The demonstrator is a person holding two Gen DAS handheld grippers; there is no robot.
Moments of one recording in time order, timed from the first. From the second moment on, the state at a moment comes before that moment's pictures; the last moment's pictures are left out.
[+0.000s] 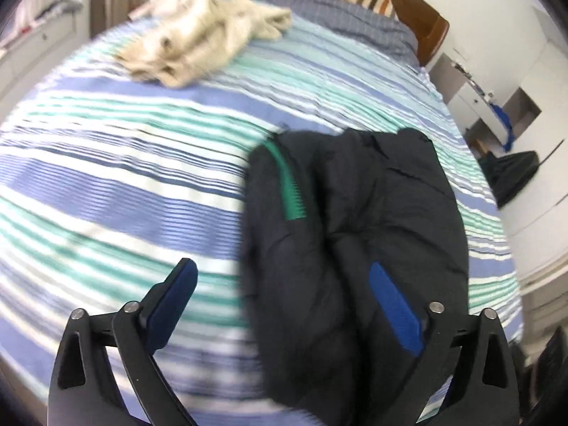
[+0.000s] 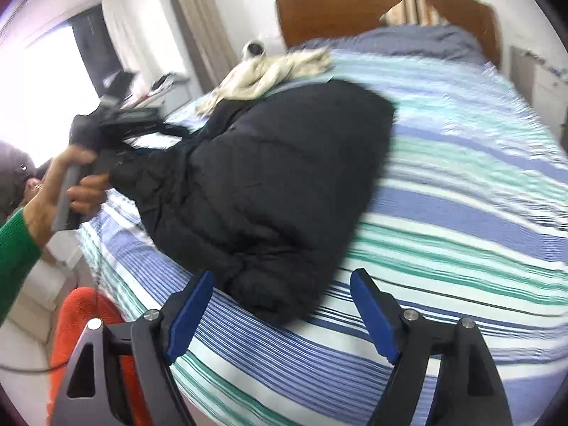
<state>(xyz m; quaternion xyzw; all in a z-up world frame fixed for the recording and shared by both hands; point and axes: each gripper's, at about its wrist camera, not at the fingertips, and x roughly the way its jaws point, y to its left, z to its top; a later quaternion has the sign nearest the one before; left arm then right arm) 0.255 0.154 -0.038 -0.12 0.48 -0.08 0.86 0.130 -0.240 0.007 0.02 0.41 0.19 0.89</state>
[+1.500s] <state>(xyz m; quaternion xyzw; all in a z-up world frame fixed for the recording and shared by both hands) 0.310 0.153 -0.119 -0.23 0.55 -0.31 0.74 0.230 -0.035 -0.030 -0.05 0.43 0.32 0.84</state>
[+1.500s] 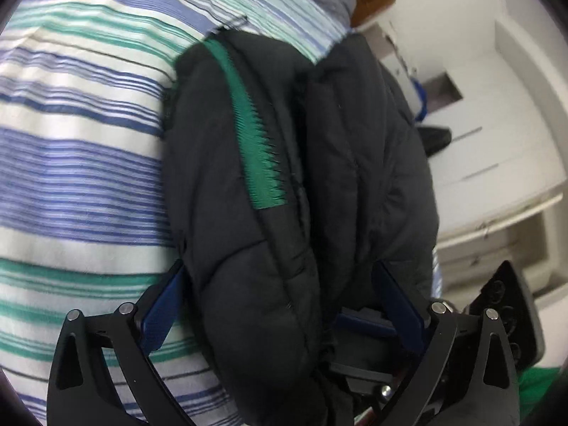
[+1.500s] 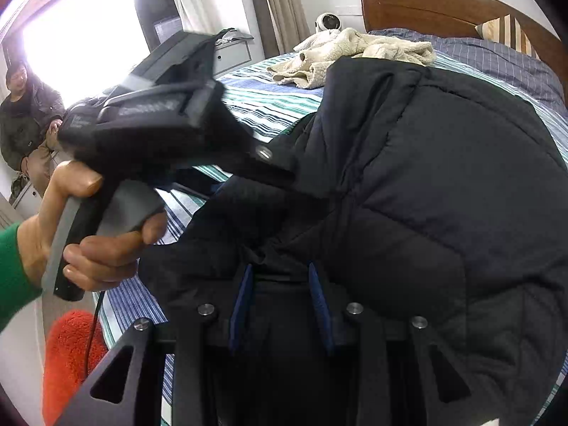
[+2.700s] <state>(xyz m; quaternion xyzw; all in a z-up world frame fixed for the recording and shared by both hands) 0.268 0.133 -0.135 -0.26 0.57 -0.33 0.71 0.217 -0.268 -0.042 0.28 0.46 0.26 0.80</state>
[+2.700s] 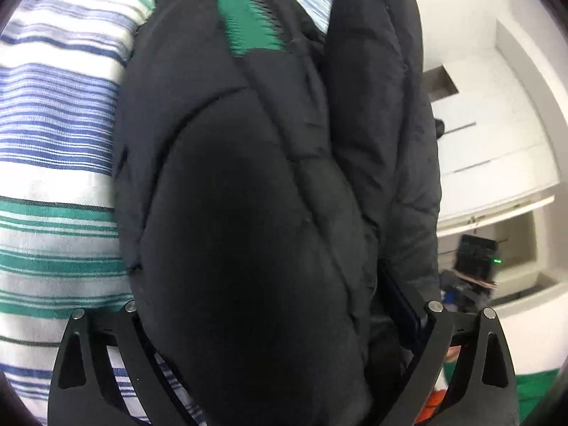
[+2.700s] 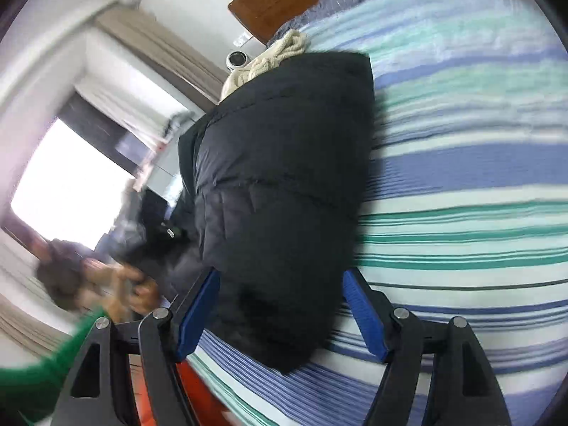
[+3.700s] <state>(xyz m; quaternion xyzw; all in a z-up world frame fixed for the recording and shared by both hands) 0.219 0.107 -0.016 -0.22 0.46 -0.29 0.81 0.284 -0.212 -0.013 0.22 0.37 0.34 0.84</state>
